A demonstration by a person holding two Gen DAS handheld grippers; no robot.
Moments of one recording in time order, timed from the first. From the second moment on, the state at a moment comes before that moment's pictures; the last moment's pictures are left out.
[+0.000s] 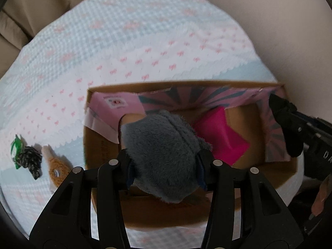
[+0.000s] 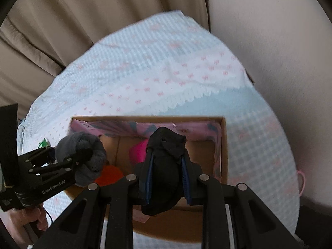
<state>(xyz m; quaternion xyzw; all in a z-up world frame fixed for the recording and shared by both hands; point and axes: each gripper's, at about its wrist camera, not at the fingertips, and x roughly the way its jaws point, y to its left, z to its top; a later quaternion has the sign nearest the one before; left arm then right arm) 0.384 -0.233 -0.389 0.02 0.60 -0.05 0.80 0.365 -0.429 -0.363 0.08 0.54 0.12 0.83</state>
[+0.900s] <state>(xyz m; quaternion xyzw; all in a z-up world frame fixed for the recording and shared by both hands) 0.353 -0.245 -0.340 0.08 0.57 -0.05 0.82 0.363 -0.429 -0.362 0.12 0.53 0.13 0.83</state>
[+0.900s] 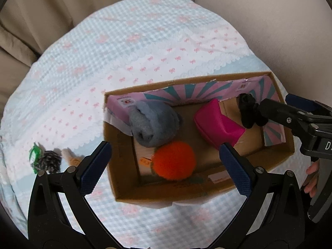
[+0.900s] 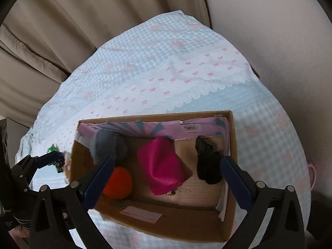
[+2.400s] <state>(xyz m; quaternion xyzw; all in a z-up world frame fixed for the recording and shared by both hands) 0.055 -0.037 -0.109 -0.03 0.37 -0.02 0.93 0.078 -0.301 -0.134 0.04 0.35 0.11 0.93</state>
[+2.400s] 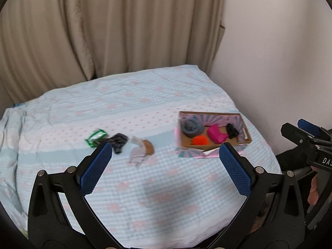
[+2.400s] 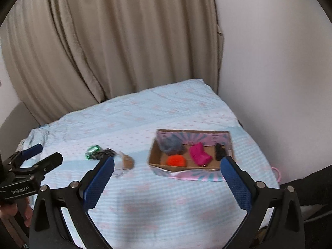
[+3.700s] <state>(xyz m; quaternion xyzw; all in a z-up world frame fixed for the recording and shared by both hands) 0.282 0.243 -0.357 -0.01 0.47 -0.05 0.88 0.188 -0.011 -0.348 0.04 0.42 0.08 0.90</state>
